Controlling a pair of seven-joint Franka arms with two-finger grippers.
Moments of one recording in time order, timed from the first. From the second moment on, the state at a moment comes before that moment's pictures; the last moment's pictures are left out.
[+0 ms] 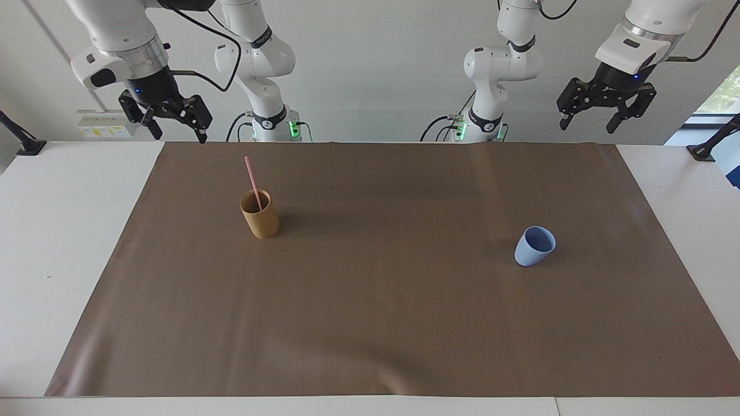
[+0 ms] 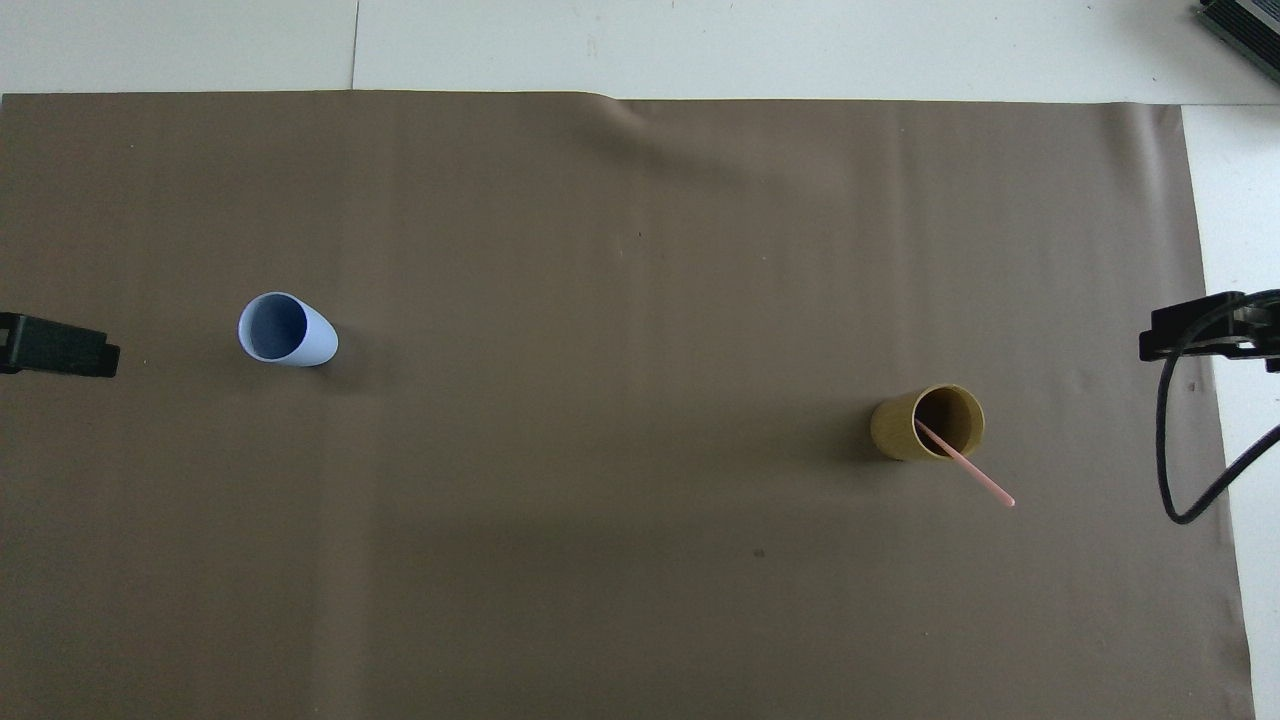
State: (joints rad) left arm -0.06 -0.07 -0.03 -1.48 -0.01 1.44 0.07; right arm 0.05 -0.05 -0.07 -1.54 -0.02 1.49 0.09
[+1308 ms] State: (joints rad) left arm -0.06 -0.07 -0.03 -1.48 -0.01 1.44 0.07; right arm 0.05 -0.05 -0.08 -1.55 -0.02 1.48 0.09
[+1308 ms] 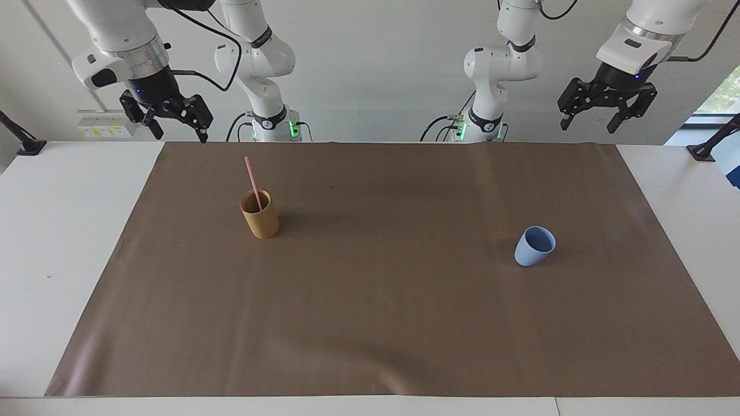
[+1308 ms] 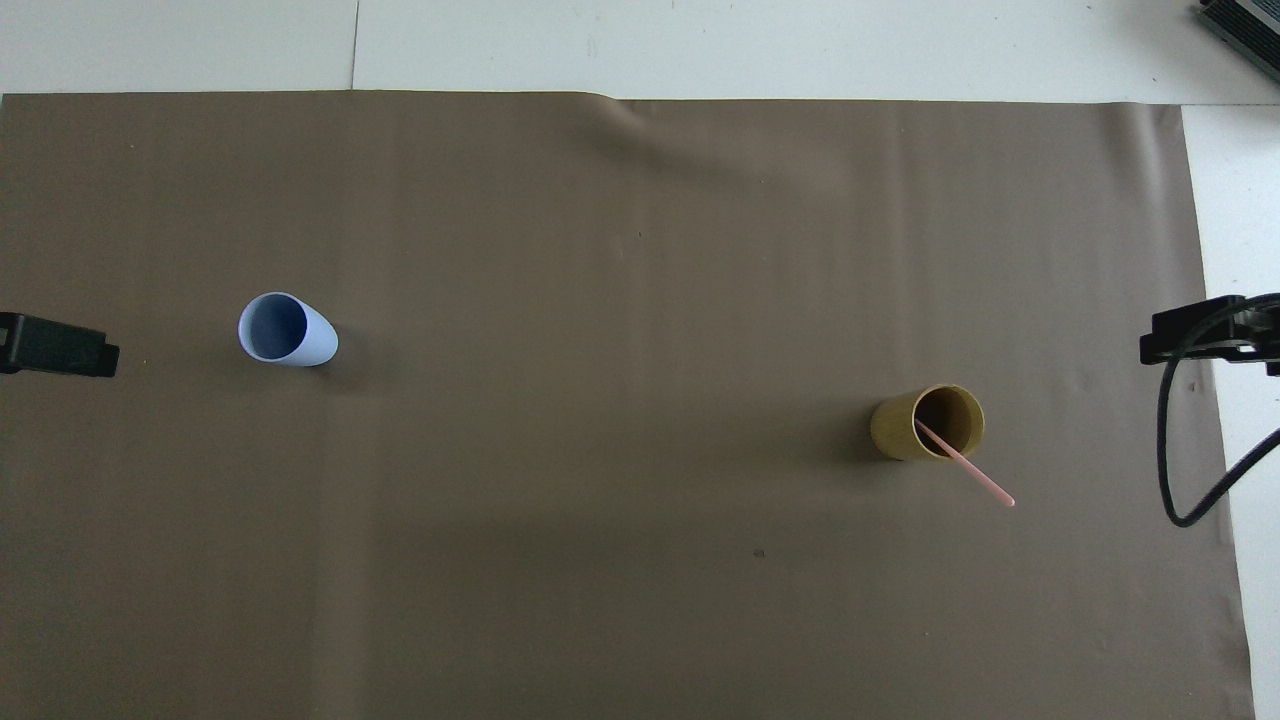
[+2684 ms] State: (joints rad) left arm -0.04 0.02 -0.02 -1.48 -0.03 1.53 0.07; right arm 0.05 -0.05 -0.08 -1.55 -0.02 1.48 0.09
